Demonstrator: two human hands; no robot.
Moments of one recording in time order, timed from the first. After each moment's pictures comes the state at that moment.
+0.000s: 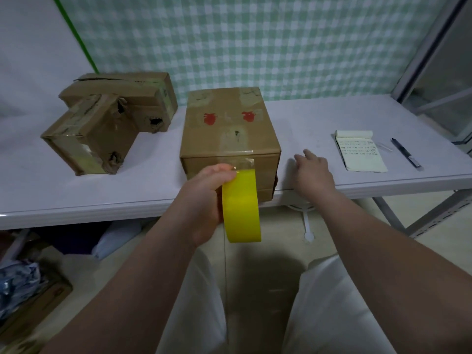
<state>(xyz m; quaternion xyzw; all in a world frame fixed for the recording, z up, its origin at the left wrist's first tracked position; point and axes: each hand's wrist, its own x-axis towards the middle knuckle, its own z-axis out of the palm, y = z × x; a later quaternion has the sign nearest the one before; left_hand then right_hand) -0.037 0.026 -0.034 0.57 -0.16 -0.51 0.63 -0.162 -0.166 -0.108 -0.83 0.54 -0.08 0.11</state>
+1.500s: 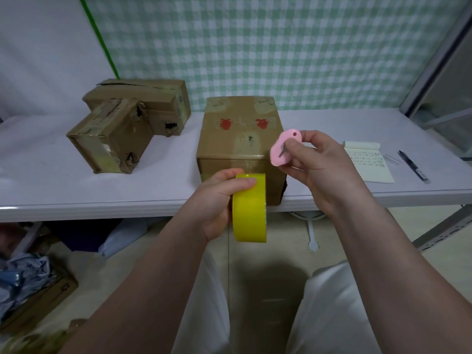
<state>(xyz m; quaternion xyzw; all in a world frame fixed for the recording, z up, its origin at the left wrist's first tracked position) -0.032 0.028 -0.034 0.54 -0.18 -0.54 0.62 -0.162 -0.073 -0.003 -0.56 0.33 -0.38 0.66</state>
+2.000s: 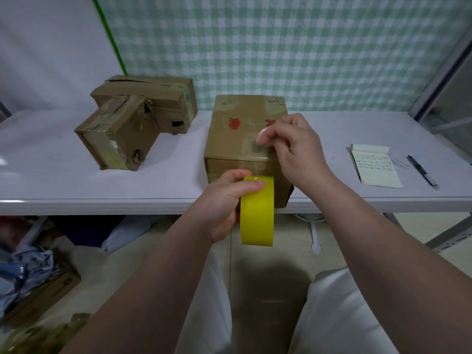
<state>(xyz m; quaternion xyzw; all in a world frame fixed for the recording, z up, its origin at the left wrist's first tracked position) -0.032 0.027 -0.039 0.55 -0.20 -0.53 0.61 -0.116 -0.100 -0.022 -0.83 0.24 -0.41 0.30</state>
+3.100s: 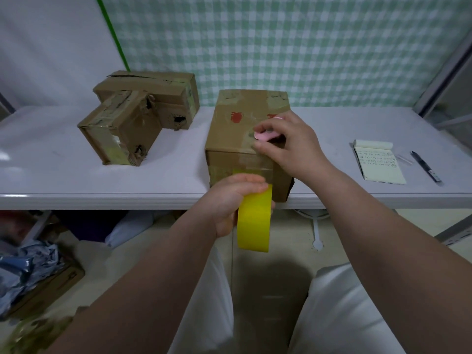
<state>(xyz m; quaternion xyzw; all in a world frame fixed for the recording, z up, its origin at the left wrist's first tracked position) -0.035 0.028 -0.040 0.57 -0.20 -0.56 0.57 -0.112 -0.114 -0.028 -0.88 0.24 -0.33 0.25</state>
